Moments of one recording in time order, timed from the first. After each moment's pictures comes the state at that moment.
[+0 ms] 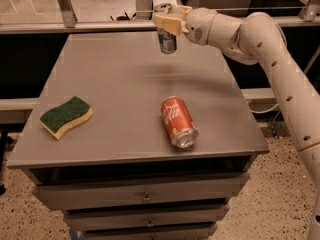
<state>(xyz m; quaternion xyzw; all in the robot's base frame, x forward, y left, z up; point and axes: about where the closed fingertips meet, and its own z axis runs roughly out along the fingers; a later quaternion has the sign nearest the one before) 0.761 -0.024 0.986 -0.37 0.57 0.34 0.65</state>
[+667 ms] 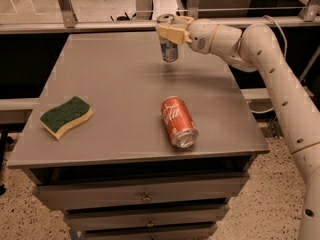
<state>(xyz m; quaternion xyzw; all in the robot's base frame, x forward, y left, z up) 0.764 -0.033 0.956 -0.38 0.56 0.37 0.64</state>
